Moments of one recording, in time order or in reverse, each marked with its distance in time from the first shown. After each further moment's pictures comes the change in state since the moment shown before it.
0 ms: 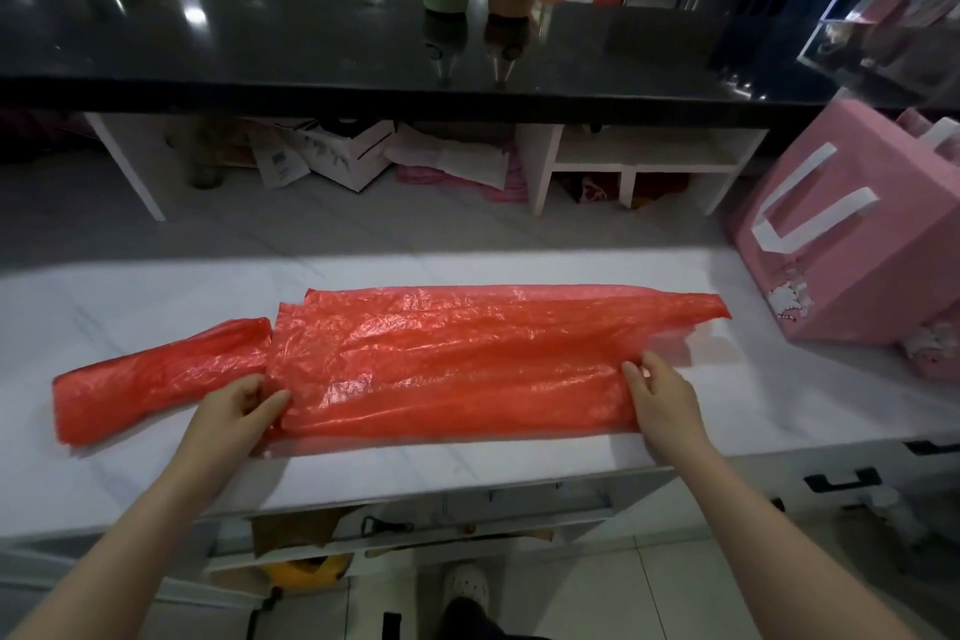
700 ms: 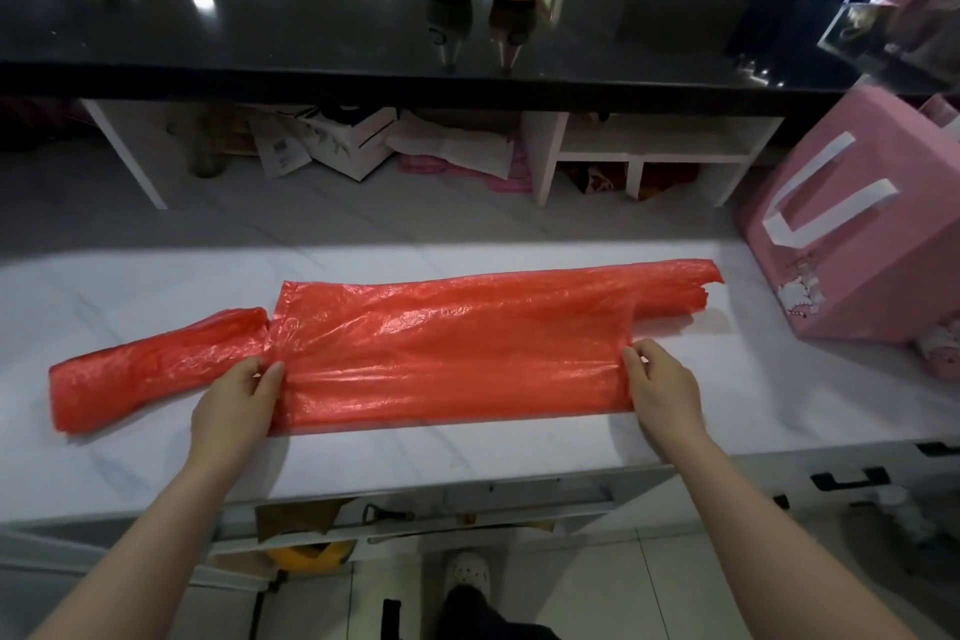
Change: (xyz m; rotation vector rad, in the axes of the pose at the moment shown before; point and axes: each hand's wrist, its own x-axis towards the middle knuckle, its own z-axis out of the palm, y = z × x) left_hand 0.012 0.001 0.020 0.275 0.242 -0.038; right_hand 0.013 0.001 0.005 -0.080 0.008 0.023
